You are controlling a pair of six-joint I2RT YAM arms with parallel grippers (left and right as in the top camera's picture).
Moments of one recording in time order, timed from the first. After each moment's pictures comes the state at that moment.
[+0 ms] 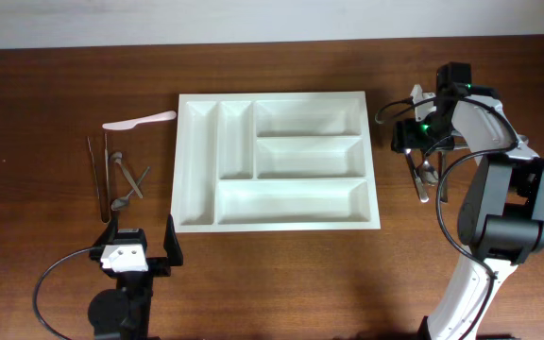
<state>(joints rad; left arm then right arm) 0.07 0.01 0.05 -0.15 0.05 0.01 -0.16 2.16 1.63 -0.88 -0.16 -0.21</state>
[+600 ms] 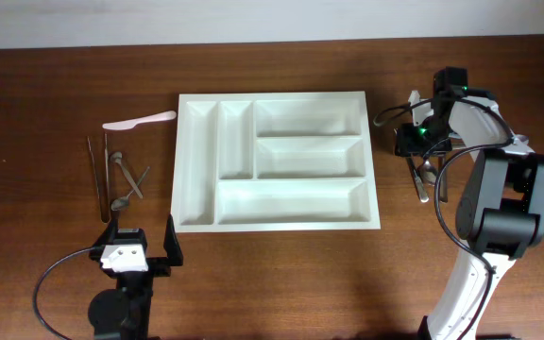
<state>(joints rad) 0.07 0.01 0.05 -0.15 0.05 0.01 -0.16 2.20 1.63 -0.88 -0.16 -0.20</state>
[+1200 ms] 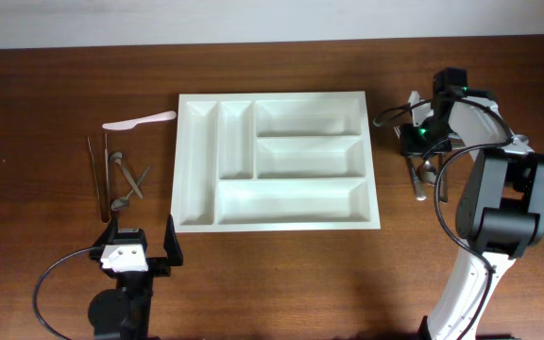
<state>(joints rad) 0.07 0.01 0.05 -0.15 0.05 0.01 -0.16 2.21 1.63 -0.88 -0.16 -0.20</state>
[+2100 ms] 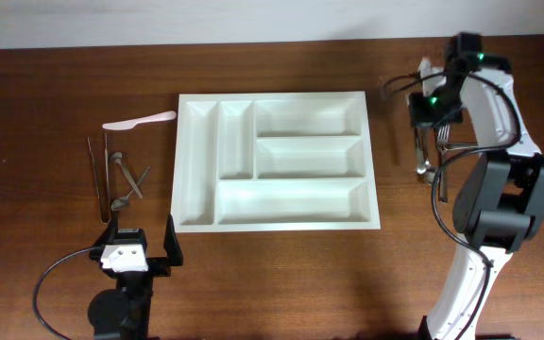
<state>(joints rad) 0.07 0.01 0.05 -0.15 0.05 0.01 -0.16 2.25 2.02 -1.14 -0.17 -0.20</state>
